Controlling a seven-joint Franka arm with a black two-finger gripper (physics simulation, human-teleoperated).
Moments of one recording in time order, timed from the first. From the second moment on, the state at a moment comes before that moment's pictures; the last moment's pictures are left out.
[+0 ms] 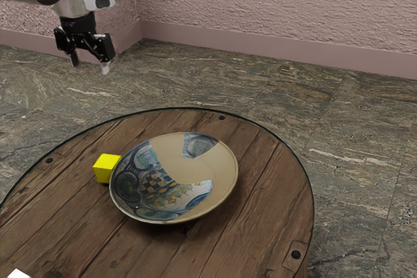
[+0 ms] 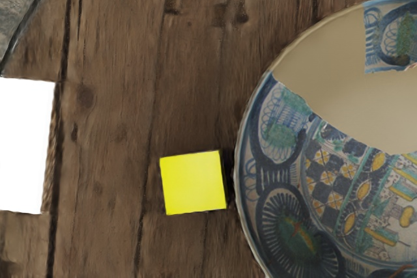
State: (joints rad) arm -0.02 0.06 0.18 -1.55 0.08 1.65 0.05
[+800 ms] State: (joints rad) arm 0.14 0.35 0.21 -1.60 0.02 1.90 -0.87
